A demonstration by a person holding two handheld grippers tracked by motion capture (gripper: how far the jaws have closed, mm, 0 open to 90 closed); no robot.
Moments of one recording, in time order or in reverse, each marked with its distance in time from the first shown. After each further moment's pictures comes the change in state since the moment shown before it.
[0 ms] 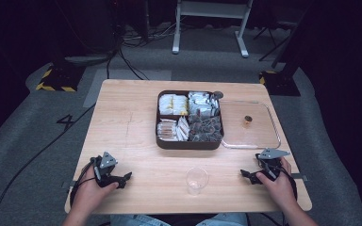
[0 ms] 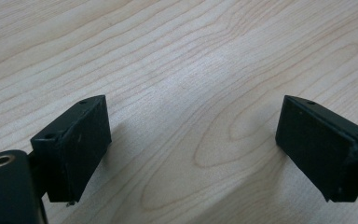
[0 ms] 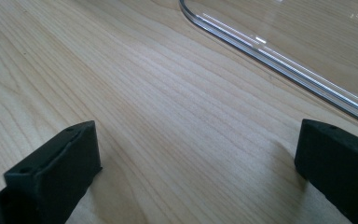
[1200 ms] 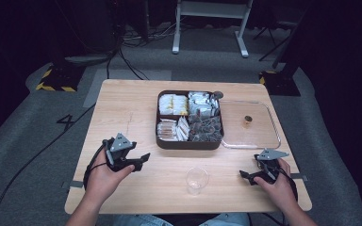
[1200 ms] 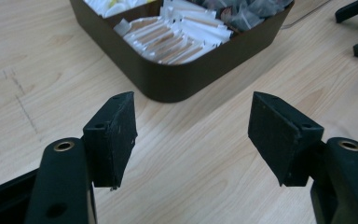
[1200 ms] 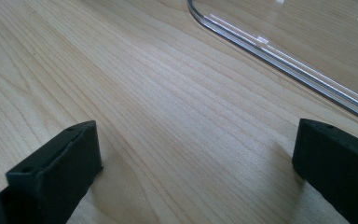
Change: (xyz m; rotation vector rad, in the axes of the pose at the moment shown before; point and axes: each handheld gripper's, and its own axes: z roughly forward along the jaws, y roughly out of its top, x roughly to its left) left arm -0.043 0.097 -0.040 -0.173 -0.116 0.015; right arm 0.004 0.000 0.000 -0.004 -0.001 -0.006
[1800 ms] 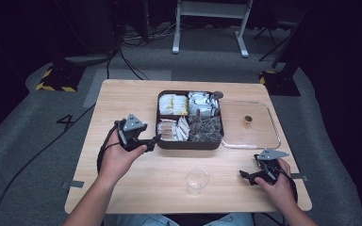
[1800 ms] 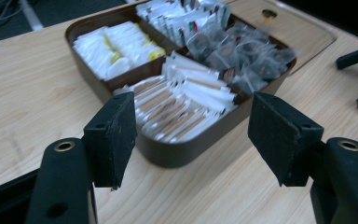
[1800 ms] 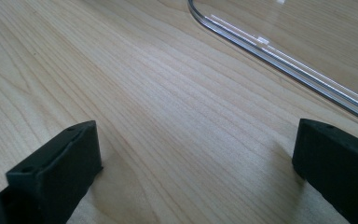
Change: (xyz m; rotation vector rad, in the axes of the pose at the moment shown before) left arm 0.006 0.052 0.030 -0.063 -0.016 -0.014; right arm 0.000 0.000 0.000 0.000 0.002 -0.001
